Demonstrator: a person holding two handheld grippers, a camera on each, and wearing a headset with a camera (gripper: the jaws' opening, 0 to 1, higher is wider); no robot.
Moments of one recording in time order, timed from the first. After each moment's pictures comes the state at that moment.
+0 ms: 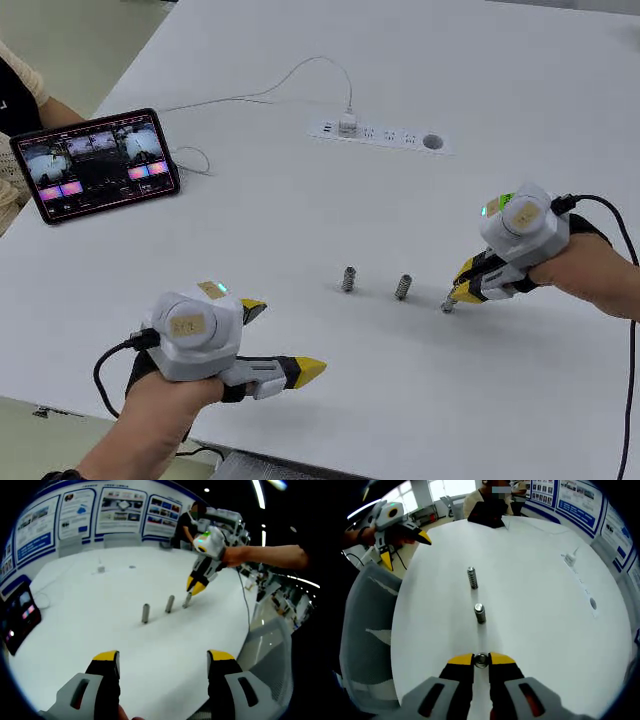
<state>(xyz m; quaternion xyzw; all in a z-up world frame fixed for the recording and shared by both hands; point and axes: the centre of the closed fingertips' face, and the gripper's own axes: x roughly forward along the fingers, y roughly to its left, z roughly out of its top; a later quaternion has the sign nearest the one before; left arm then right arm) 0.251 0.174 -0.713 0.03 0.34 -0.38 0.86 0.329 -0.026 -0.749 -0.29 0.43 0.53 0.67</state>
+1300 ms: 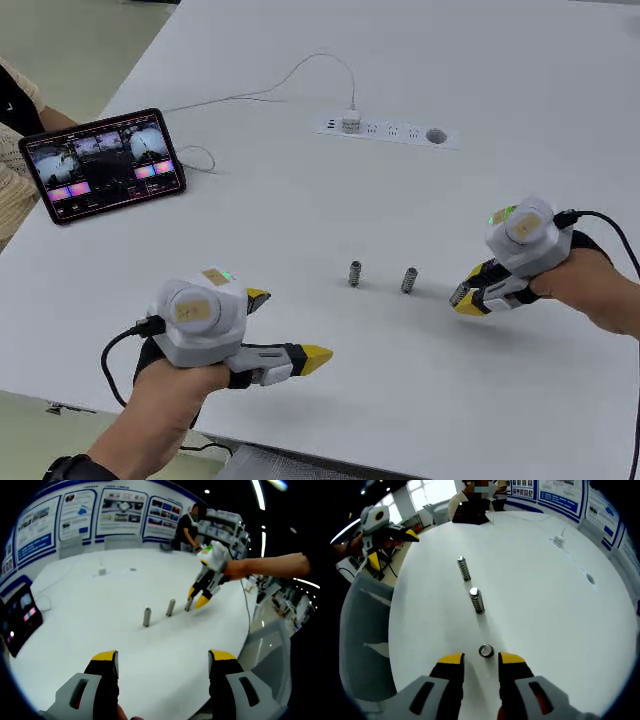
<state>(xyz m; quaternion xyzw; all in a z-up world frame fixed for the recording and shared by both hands) 0.256 0.175 -0.704 0.03 0.33 -0.38 0.86 0.315 -0.040 -0.770 -0.22 0.46 0.48 0.72</state>
